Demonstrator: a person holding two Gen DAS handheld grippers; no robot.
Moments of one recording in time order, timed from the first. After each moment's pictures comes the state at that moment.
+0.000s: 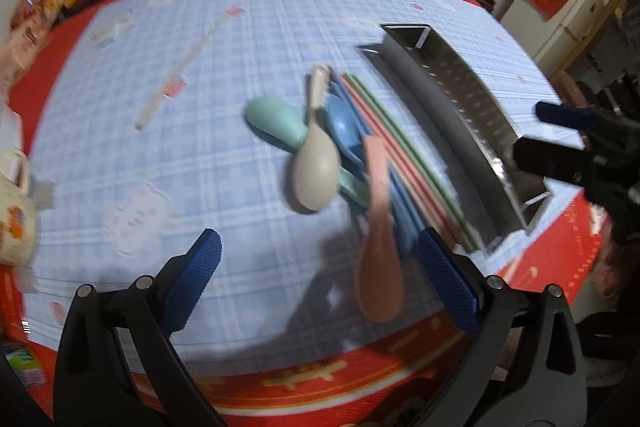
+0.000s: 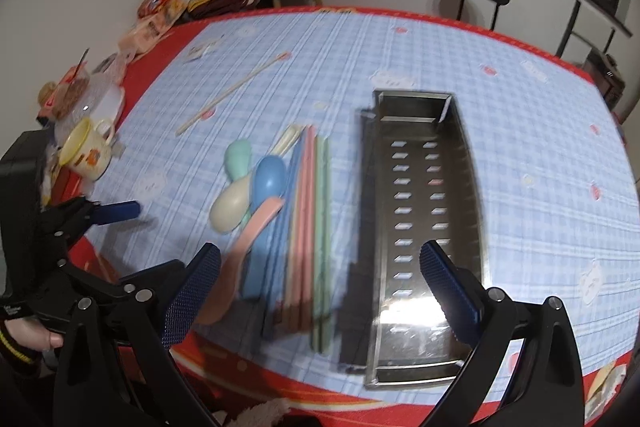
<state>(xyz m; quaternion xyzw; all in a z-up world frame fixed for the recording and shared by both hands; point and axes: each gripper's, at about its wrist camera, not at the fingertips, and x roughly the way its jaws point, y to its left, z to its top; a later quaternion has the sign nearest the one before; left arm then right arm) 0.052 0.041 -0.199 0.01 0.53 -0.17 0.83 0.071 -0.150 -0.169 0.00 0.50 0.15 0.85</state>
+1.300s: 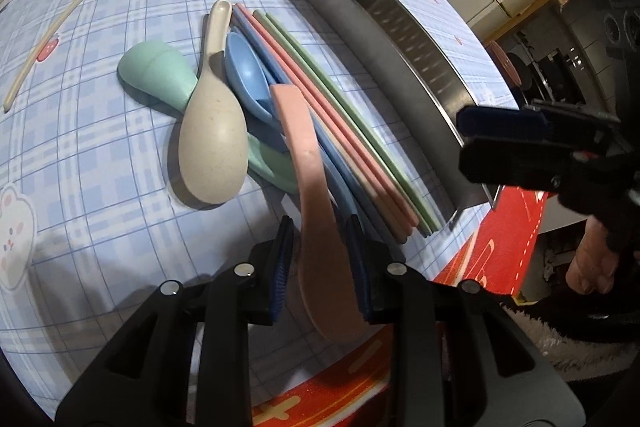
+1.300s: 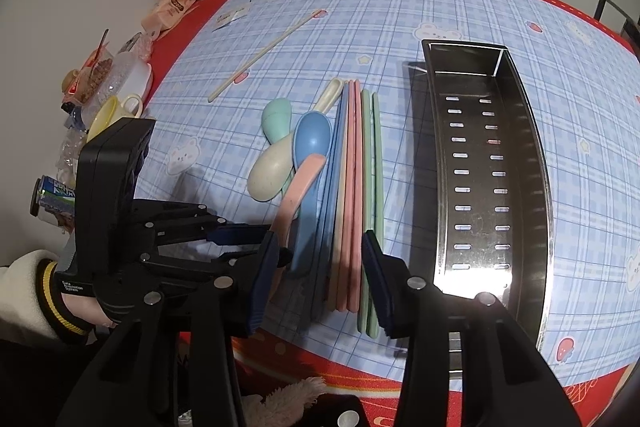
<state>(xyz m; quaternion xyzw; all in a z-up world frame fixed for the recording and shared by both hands) 0.079 0.009 -0.257 -0.04 0.58 -0.31 0.75 0.075 -0.140 -0.192 0.04 0.56 0.20 0.81</state>
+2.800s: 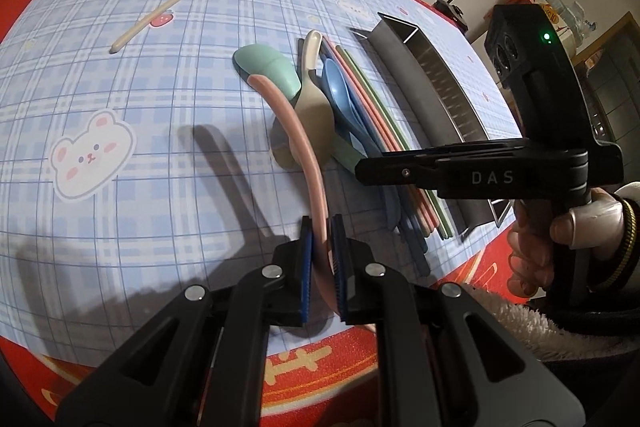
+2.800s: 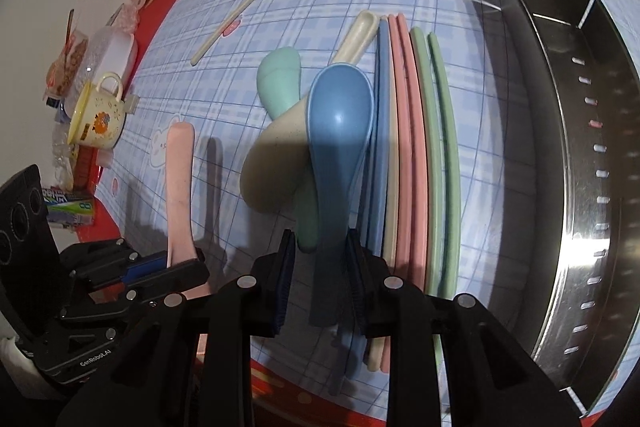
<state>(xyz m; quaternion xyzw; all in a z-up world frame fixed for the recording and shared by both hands) 0.047 0.076 -0.239 -0.11 0.54 -0.23 0.80 0.119 -0.098 -0.258 0.07 0.64 0.23 0.74</state>
